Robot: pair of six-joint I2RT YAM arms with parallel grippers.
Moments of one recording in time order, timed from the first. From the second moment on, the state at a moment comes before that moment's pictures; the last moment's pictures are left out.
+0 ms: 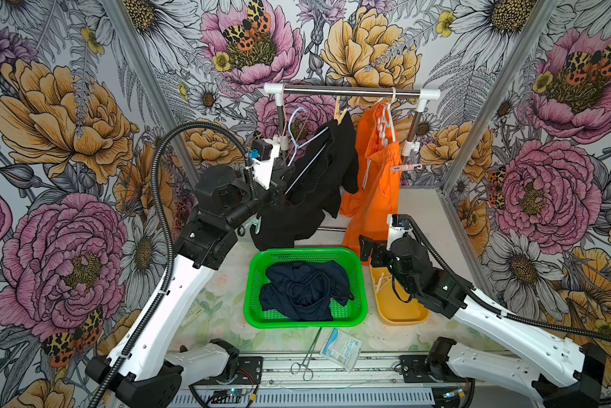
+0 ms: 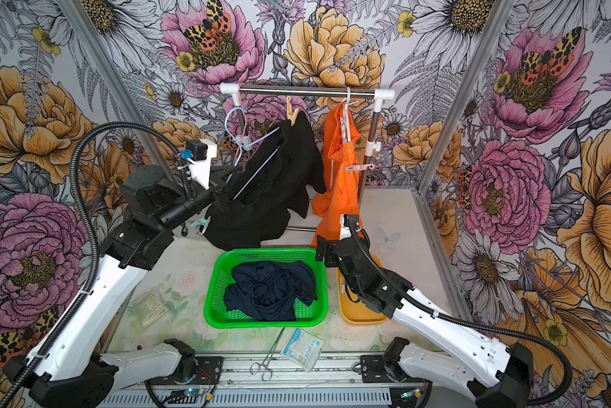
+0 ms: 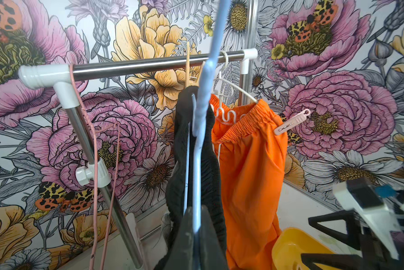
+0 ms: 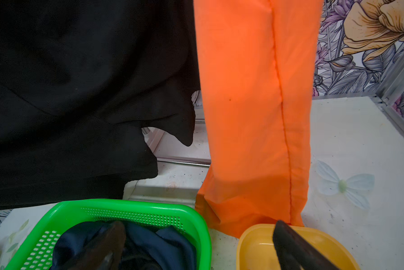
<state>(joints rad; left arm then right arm) -0.46 1.16 1.53 -0.39 0.22 0.04 0.80 0.97 0.89 -0.36 0.50 0.46</state>
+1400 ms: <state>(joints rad) -0.13 0.76 1.44 -0.61 0.66 0.08 0.80 0.90 1.00 -0.45 0.50 0.35</state>
